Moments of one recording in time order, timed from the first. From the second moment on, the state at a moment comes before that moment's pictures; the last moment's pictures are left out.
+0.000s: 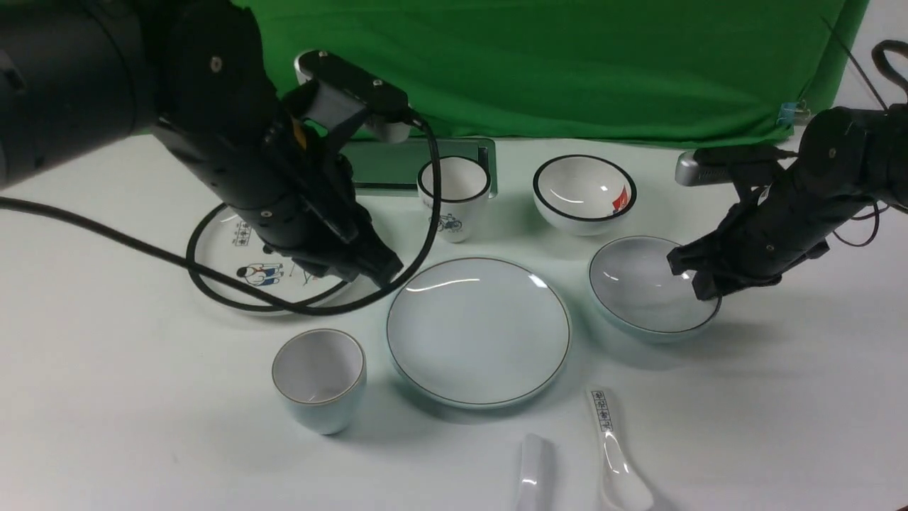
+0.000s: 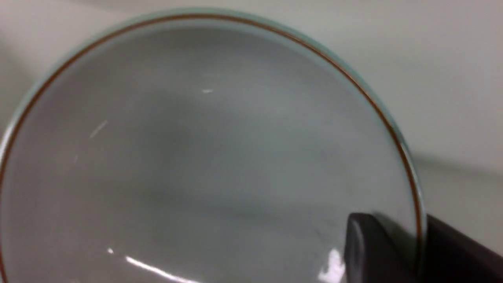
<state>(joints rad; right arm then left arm) 0.15 1.97 -1.37 0.21 0.61 -0.17 -0.43 1.59 -1.35 -0.08 0.94 0.27</state>
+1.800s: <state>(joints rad) 0.41 1.89 -1.66 0.33 0.89 -0.41 -0.34 1.49 -1.23 0.03 1.01 0.08</state>
